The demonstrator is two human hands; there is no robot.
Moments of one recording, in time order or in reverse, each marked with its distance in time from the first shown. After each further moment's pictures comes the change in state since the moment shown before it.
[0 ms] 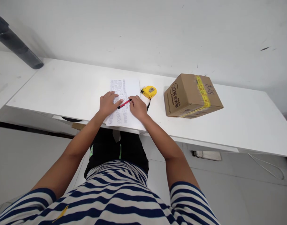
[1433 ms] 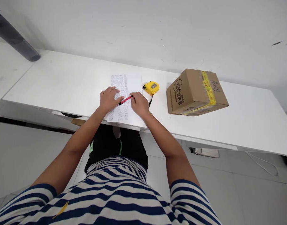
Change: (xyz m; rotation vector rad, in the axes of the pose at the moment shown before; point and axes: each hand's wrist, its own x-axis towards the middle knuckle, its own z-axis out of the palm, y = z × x) left_hand 0.001 0.001 0.001 0.002 -0.030 0.001; right_hand 0.000 0.003 0.000 -0.012 0.003 0.006
